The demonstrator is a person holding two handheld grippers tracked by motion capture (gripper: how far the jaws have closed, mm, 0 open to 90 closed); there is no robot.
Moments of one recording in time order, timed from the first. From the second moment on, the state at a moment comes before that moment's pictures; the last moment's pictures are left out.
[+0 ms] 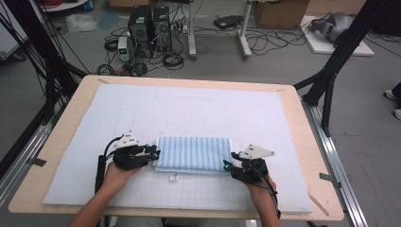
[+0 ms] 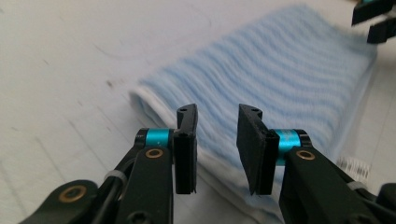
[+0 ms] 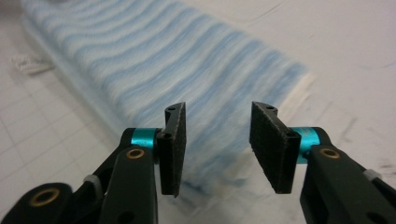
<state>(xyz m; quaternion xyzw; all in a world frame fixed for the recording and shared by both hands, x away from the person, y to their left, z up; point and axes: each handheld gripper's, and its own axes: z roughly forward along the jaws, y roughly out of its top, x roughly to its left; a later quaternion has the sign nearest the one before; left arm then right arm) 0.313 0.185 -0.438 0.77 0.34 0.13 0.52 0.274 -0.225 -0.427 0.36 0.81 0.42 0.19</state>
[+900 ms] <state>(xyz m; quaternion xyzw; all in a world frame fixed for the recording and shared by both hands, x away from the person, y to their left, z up) 0.315 0.223 -0.415 0.69 0.35 0.19 0.60 0.276 -0.277 -0.409 0.40 0.75 0.46 0.27</state>
